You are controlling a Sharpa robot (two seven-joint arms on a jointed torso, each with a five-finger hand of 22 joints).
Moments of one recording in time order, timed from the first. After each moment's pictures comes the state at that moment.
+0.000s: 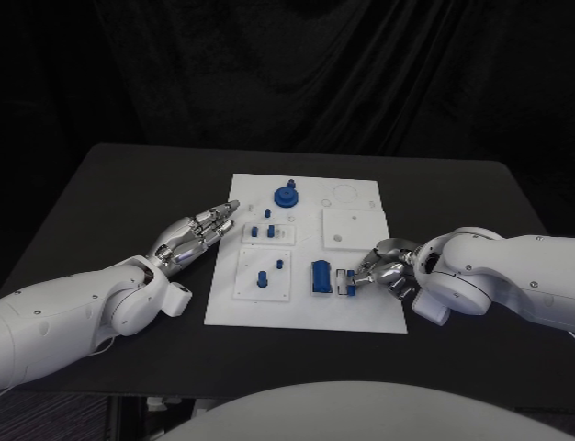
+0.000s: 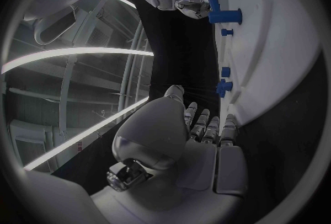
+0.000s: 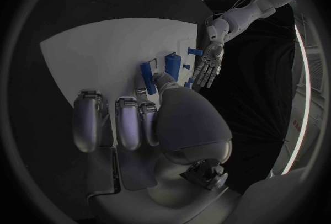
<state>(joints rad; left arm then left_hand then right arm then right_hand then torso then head) 1.01 -0.82 -0.21 1.27 -0.29 0.01 0.68 1.48 0.26 -0.19 0.27 0.61 0.31 0.01 0.04 0.04 0.05 0.11 0.25 0.03 0.00 0.11 0.00 0.00 0.14 0.02 0.19 0.01 0.03 1.18 -0.96 -0.25 1.74 -0.66 -0.21 -0.48 1.36 0.06 0.06 0.14 0.63 0.79 0.10 0.50 0.37 1.47 0.01 1.57 1.31 1.46 -0.06 1.47 1.31 0.04 1.47 0.05 1.40 1.31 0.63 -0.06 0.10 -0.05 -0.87</state>
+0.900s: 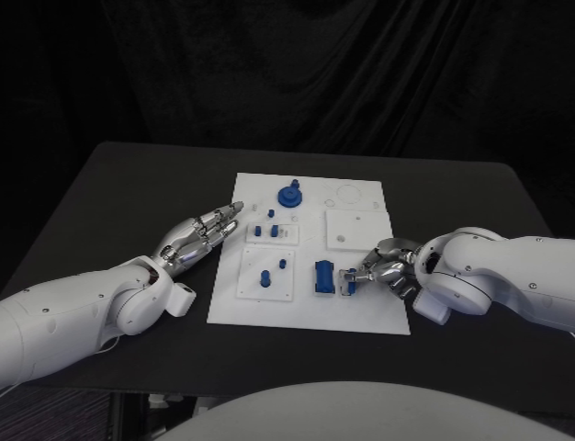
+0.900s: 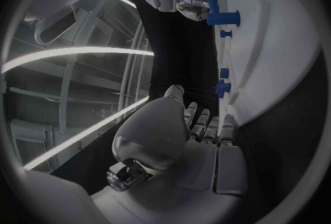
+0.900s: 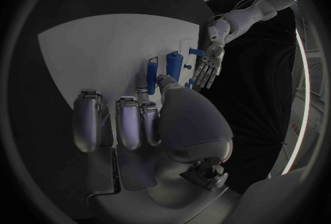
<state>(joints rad) 1.00 -0.81 -0.21 1.27 -0.29 0.01 0.69 1.49 0.26 -0.19 0.27 0.61 0.31 0.01 0.04 0.04 0.05 0.11 0.25 0.03 0.00 0.11 0.00 0.00 0.14 0.02 0.19 0.01 0.03 1.18 -0.94 -0.25 1.72 -0.68 -0.20 -0.47 1.28 0.05 0.04 0.20 0.44 0.80 0.09 0.50 0.35 1.47 0.01 1.57 1.31 1.46 -0.06 1.47 1.31 0.04 1.47 0.05 1.40 1.31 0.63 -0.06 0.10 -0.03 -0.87</state>
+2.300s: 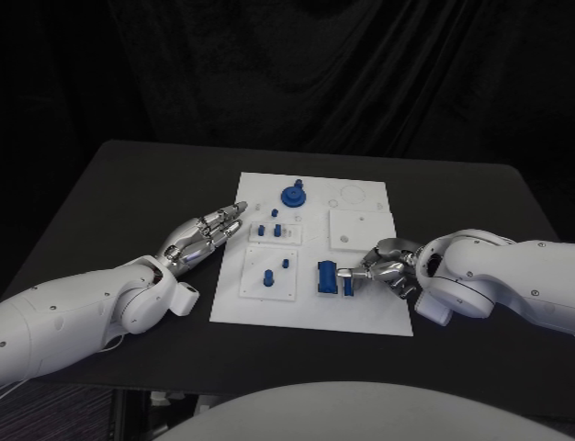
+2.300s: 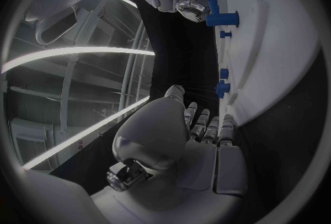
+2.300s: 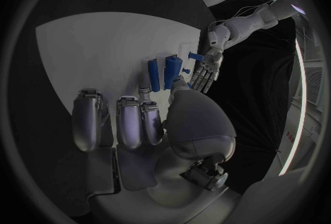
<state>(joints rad) 0.99 -0.81 -0.21 1.26 -0.29 0.02 0.71 1.49 0.26 -0.18 0.27 0.61 0.31 0.01 0.04 0.04 0.05 0.11 0.25 0.03 0.00 0.11 0.00 0.00 0.14 0.01 0.19 0.01 0.03 1.18 -0.94 -0.25 1.72 -0.74 -0.19 -0.45 1.08 0.04 -0.16 0.29 0.08 0.80 0.07 0.65 0.43 1.47 0.00 1.57 1.31 1.47 -0.07 1.48 1.31 0.04 1.47 0.05 1.39 1.31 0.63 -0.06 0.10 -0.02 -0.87</state>
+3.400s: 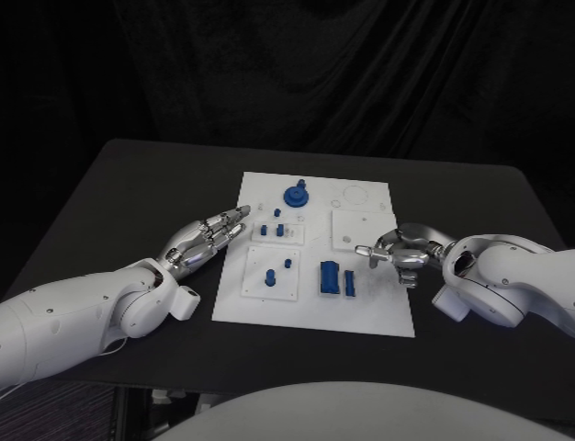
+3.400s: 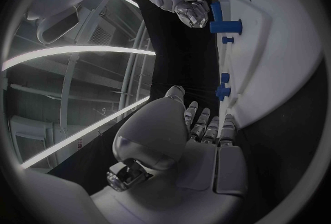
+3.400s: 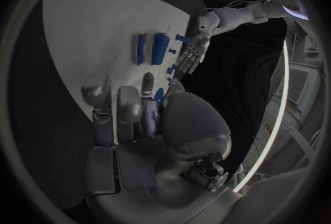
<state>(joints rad) 0.99 -0.84 -0.21 1.33 -0.29 0.01 0.70 1.47 0.27 -0.18 0.29 0.59 0.34 0.02 0.04 0.04 0.06 0.13 0.30 0.04 0.00 0.11 0.00 0.00 0.14 0.02 0.19 0.01 0.04 1.18 -1.06 -0.25 1.78 -0.76 -0.35 -0.17 1.14 0.19 -0.27 0.29 0.27 0.78 0.05 0.85 0.56 1.32 -0.02 1.39 1.25 1.32 -0.07 1.16 0.78 0.14 1.25 0.04 0.85 1.31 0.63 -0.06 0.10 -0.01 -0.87</state>
